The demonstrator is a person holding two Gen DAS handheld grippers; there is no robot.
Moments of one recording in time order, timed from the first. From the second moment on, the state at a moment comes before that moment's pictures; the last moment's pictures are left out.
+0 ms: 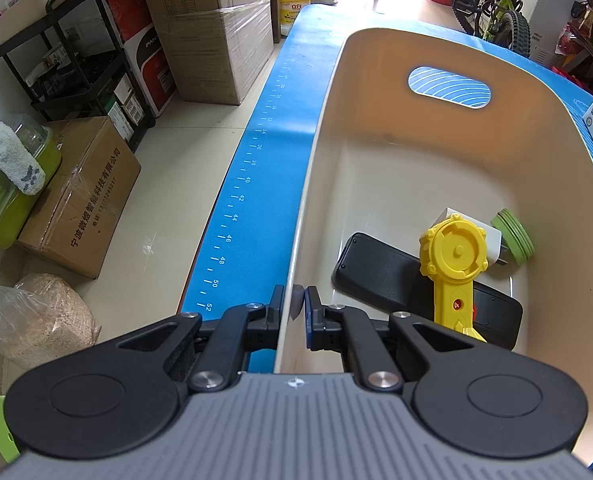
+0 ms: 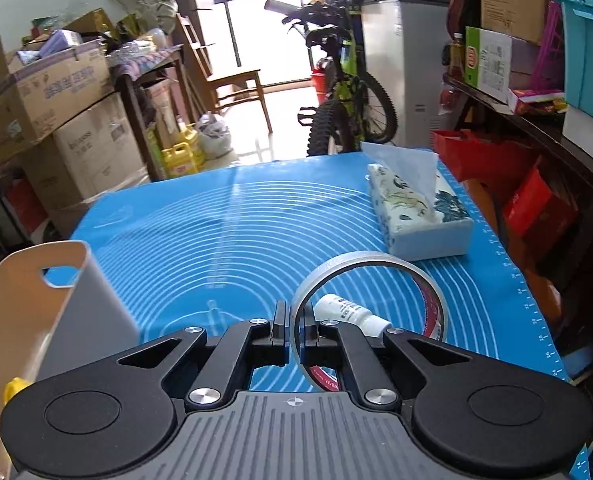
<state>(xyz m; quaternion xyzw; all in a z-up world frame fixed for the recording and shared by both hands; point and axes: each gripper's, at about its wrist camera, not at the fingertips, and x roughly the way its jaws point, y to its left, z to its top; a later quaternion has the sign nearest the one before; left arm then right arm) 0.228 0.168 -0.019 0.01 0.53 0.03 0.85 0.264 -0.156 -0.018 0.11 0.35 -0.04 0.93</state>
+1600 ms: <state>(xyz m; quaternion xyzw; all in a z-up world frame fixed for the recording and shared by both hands) 0.228 0.168 -0.020 0.01 0.53 0.03 0.85 0.243 0.059 -0.007 -0.02 0.39 0.21 0.90</state>
